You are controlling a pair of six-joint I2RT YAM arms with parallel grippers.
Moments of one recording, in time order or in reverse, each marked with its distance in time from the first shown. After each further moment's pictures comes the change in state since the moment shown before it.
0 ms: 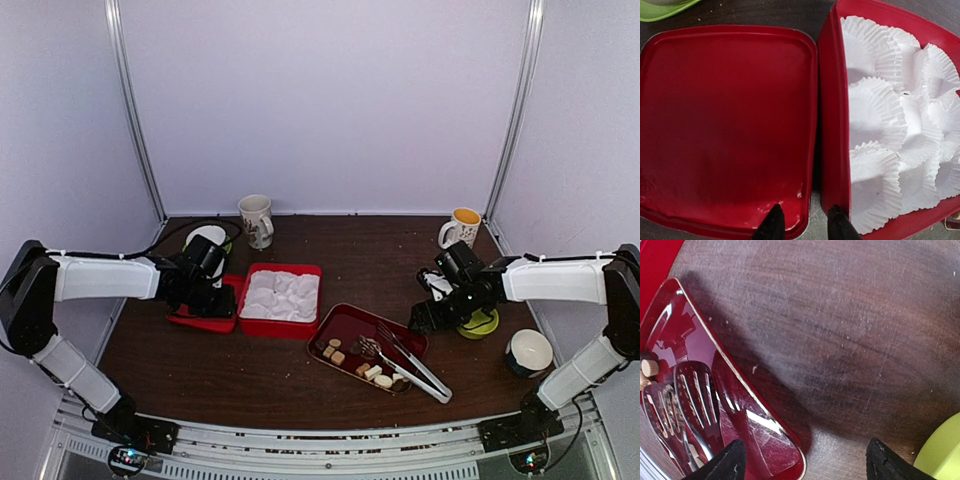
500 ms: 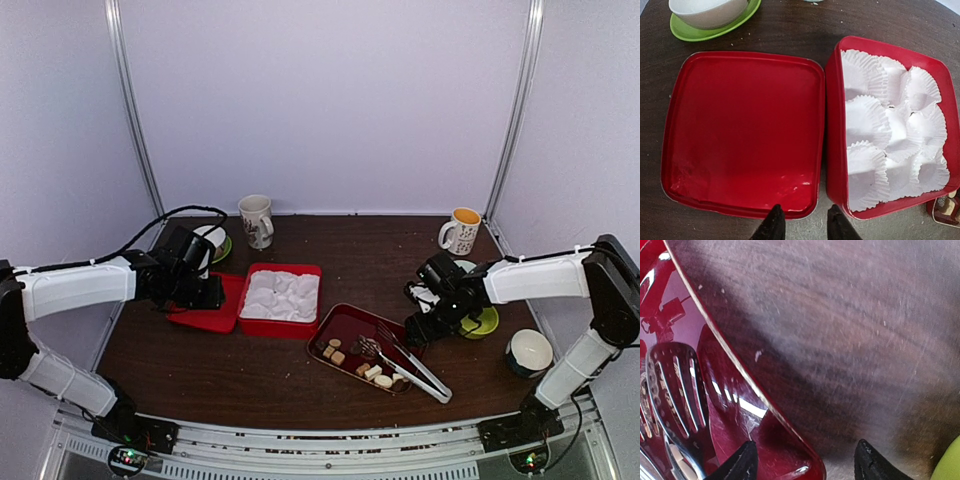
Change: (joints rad) left arm -0.002 -0.179 -0.005 -0.090 -0.068 -0.002; right arm 0.087 0.102 0.028 -0.031 0.077 -0.010
